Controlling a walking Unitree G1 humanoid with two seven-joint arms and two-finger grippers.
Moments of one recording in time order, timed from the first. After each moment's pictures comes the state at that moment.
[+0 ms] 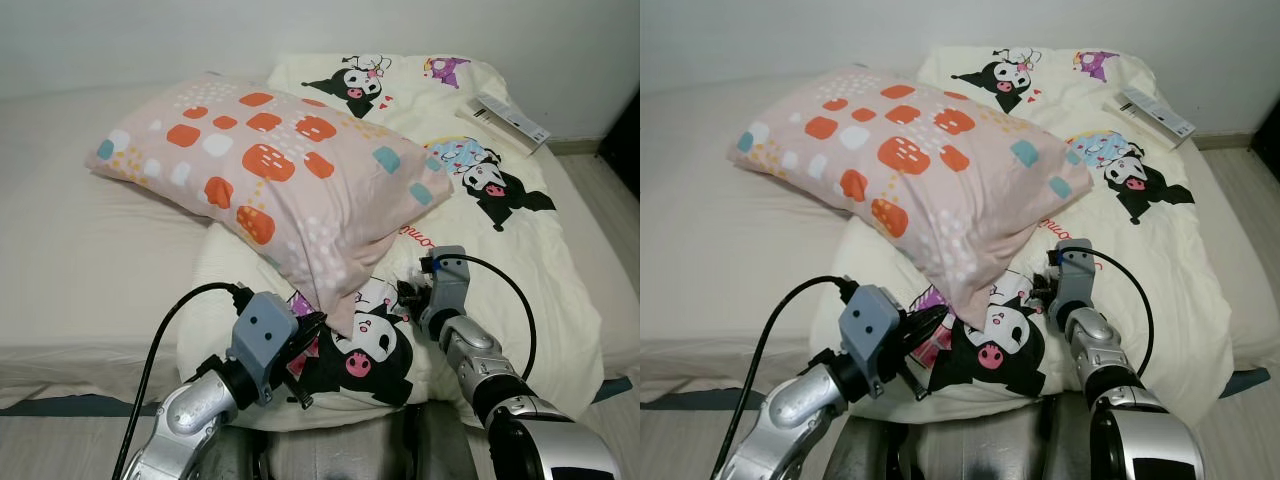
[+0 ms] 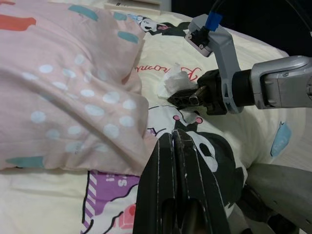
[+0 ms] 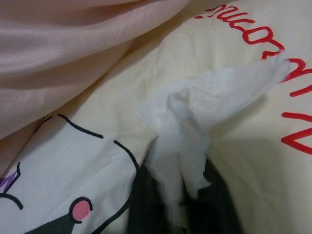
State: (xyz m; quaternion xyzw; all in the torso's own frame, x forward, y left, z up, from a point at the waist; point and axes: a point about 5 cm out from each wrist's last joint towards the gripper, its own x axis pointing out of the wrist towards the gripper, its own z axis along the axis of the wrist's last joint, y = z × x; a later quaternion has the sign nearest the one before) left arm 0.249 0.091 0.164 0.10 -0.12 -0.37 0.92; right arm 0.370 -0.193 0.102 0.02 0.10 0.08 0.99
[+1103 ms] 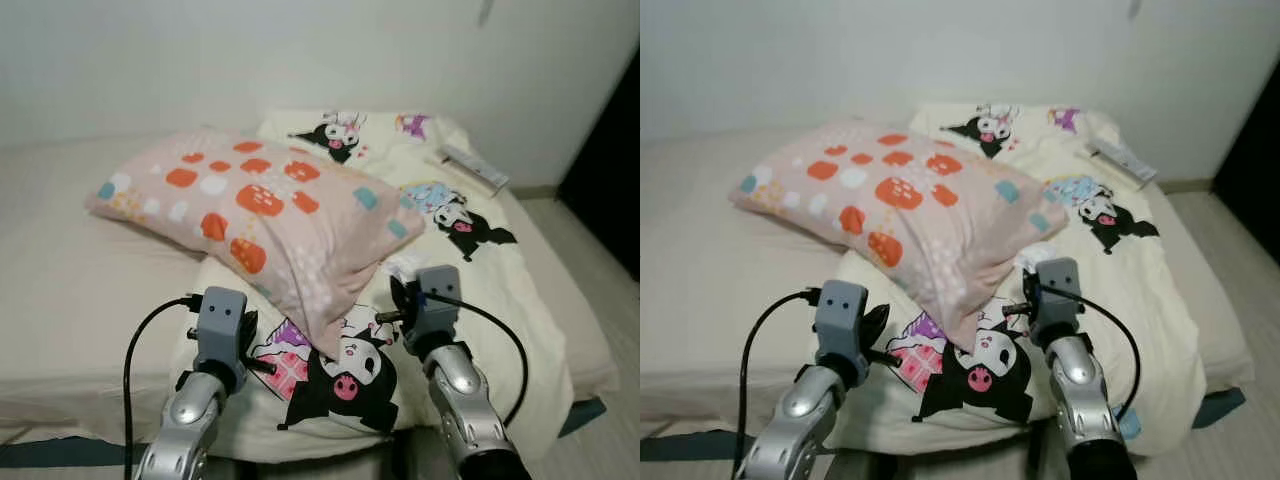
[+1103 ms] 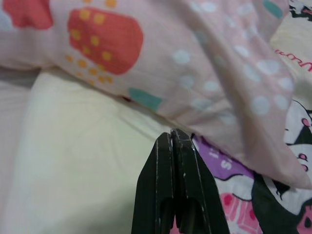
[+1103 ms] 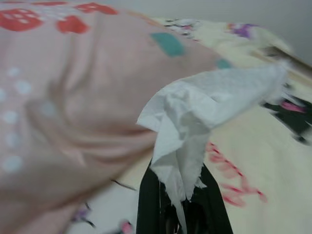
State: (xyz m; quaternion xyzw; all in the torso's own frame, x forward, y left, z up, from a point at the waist) left arm 0.285 0.127 0.105 0.00 0.01 -0.08 1.00; right arm 0.311 -0.162 0.104 -0.04 -0.04 0.06 1.00
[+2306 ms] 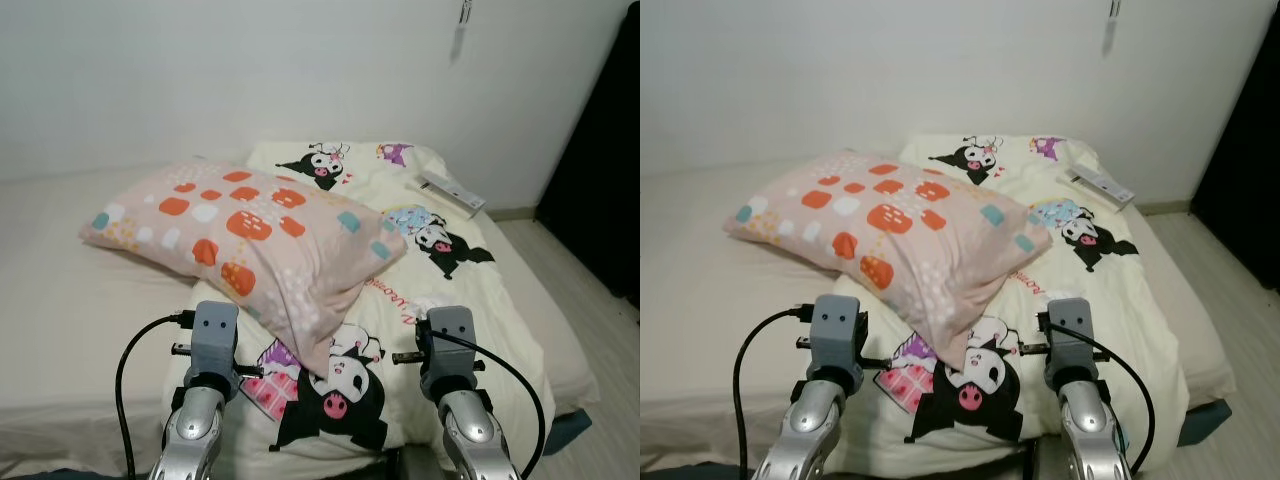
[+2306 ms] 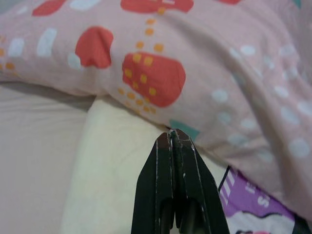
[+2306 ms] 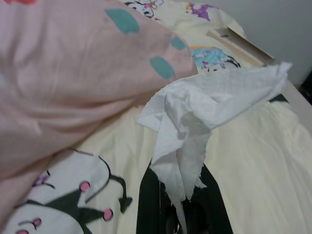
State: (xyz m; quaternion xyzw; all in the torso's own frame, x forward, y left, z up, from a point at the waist) left arm 0.283 0.137 0.090 0.04 0.00 0.01 1.00; right arm 0.287 -0.169 0.082 -0.07 0.02 0.01 1.00
